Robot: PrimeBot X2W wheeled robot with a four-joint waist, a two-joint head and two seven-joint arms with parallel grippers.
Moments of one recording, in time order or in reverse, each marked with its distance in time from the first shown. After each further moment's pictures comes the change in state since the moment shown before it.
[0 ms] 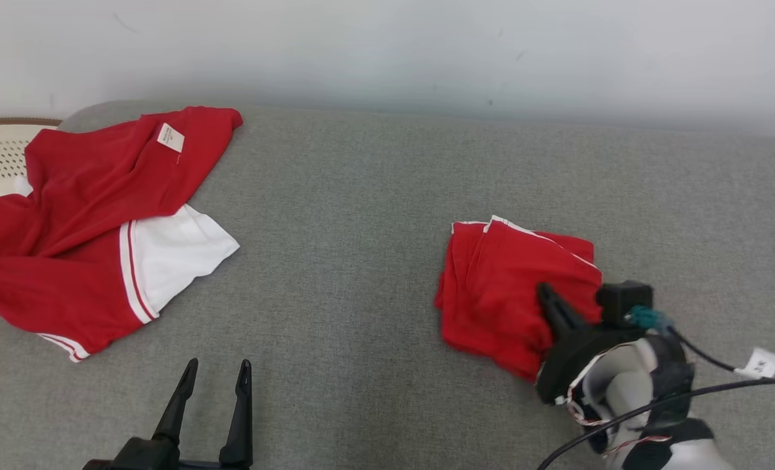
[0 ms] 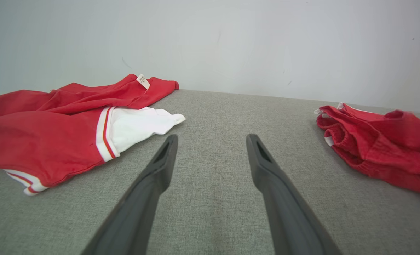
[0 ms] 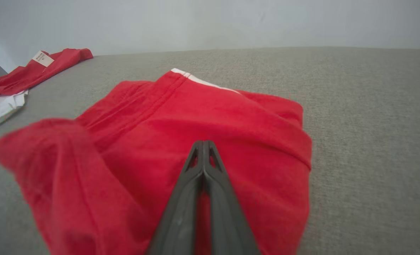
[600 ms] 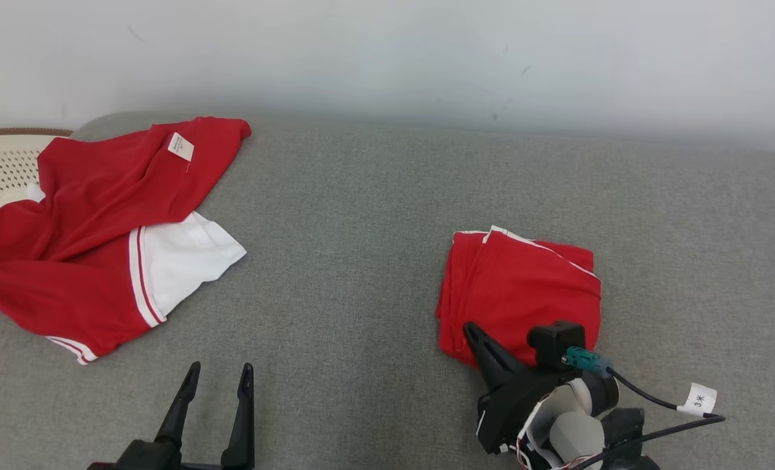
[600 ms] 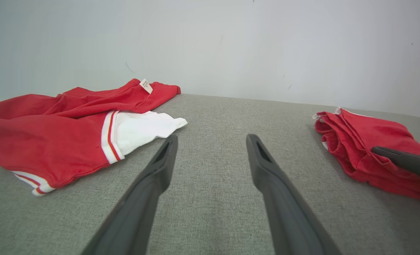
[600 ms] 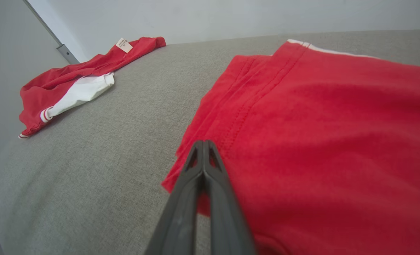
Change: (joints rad) left arm 0.003 0.000 -0.006 0.006 0.000 0.002 0.000; right arm 0.103 0.067 0.163 -0.135 0.065 0.000 -0.002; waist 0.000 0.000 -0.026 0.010
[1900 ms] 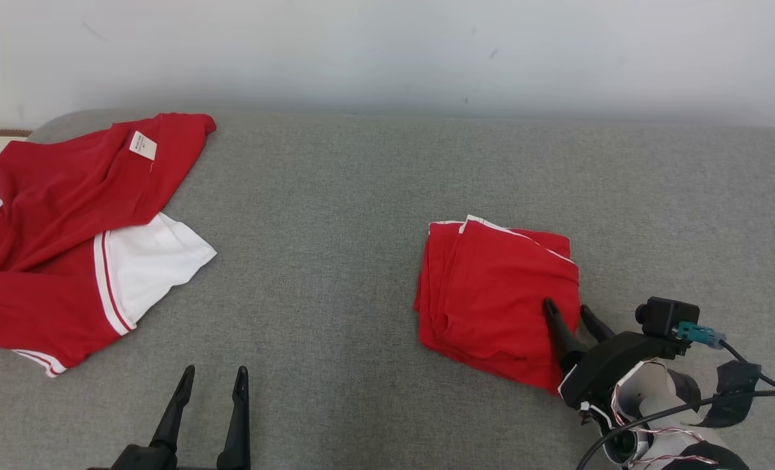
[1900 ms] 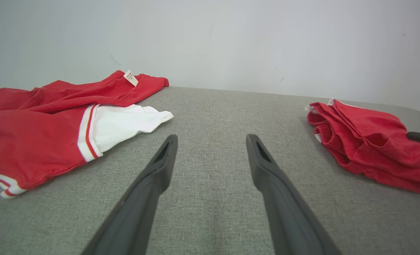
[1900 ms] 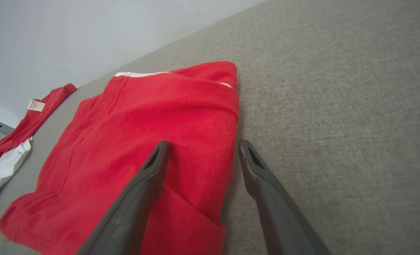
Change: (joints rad) left arm 0.016 0.000 0.010 -0.014 -0.001 0.007 0.000; right arm 0.034 -0.091 -0.305 -0.064 0.136 0.000 0.157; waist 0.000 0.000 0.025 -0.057
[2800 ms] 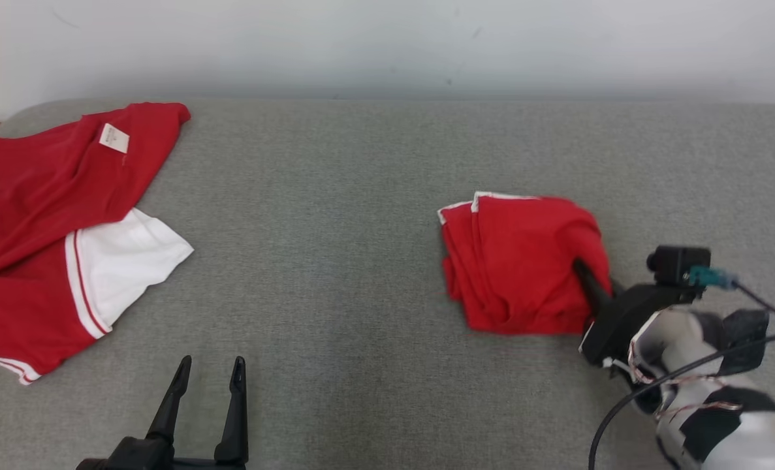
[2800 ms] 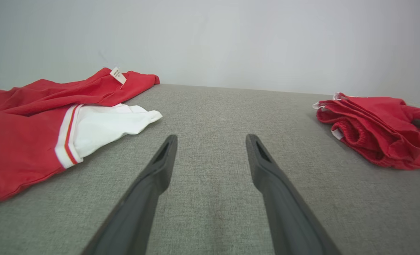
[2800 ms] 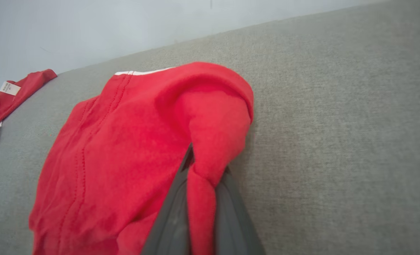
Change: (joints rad) left arm -0.017 0.000 0.007 -0.008 0.002 -0.001 0.000; right arm -0.157 -0.121 0.213 0.062 0.075 0.000 0.015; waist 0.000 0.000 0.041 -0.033
